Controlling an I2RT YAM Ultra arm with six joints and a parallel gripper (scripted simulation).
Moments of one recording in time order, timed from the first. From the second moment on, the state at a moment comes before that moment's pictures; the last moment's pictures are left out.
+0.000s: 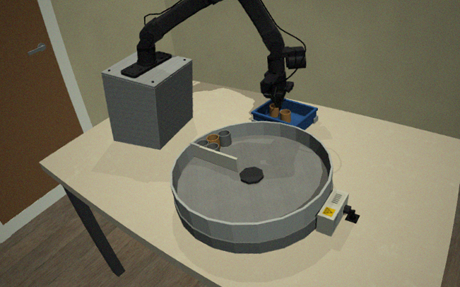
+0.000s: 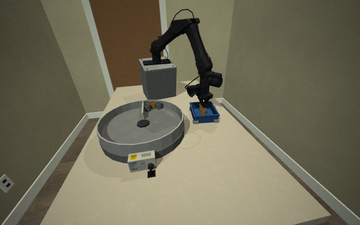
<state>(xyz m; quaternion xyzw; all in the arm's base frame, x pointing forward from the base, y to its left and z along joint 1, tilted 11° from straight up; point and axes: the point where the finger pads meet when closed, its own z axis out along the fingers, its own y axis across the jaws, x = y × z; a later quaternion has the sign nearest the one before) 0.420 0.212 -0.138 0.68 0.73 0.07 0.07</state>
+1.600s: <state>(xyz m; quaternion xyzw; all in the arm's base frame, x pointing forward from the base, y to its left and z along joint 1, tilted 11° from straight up) 0.417 0.210 -0.139 0.68 0.73 0.07 0.07</state>
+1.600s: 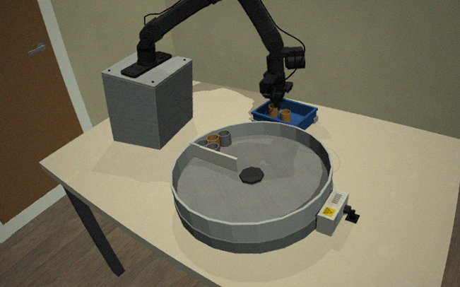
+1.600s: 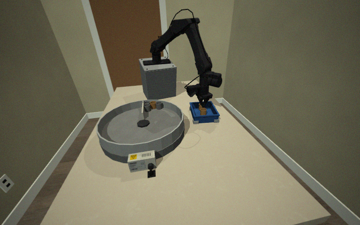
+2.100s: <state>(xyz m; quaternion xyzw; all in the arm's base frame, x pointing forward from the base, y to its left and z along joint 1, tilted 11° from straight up) 0.417 0.210 -0.139 0.68 0.73 0.07 0.07</state>
